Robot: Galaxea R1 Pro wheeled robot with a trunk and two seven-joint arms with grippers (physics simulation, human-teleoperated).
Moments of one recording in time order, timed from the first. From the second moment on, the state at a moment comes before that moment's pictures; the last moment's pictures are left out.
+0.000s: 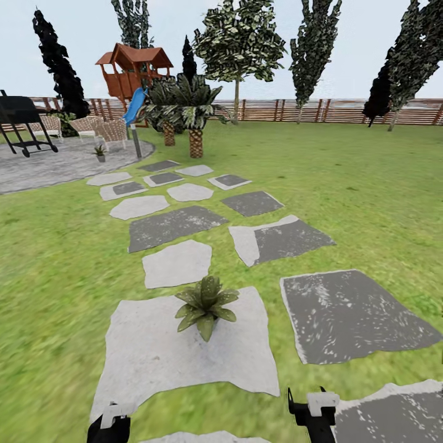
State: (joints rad) left arm -0.35 0.09 -0.07 -0.27 0.15 -0.34 0.08; right arm -0.41 0.00 0.02 -0.14 0.18 -0.68 -0.25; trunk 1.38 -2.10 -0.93
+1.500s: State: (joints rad) left arm -0.35 0.09 -0.07 -0.24 0.15 -0.34 0.08; right arm -0.40 0.00 0.02 -0.13 0.18 -0.68 -0.25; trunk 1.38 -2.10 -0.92
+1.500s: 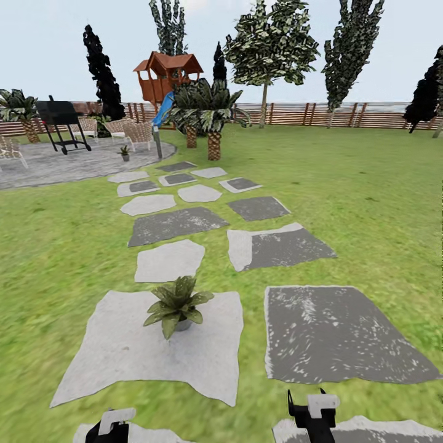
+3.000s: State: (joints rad) left arm -0.35 0.09 -0.07 -0.22 0.14 -0.34 0.12; right arm -0.40 0.00 0.02 -0.13 0.18 -0.68 -0.25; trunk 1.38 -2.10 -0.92
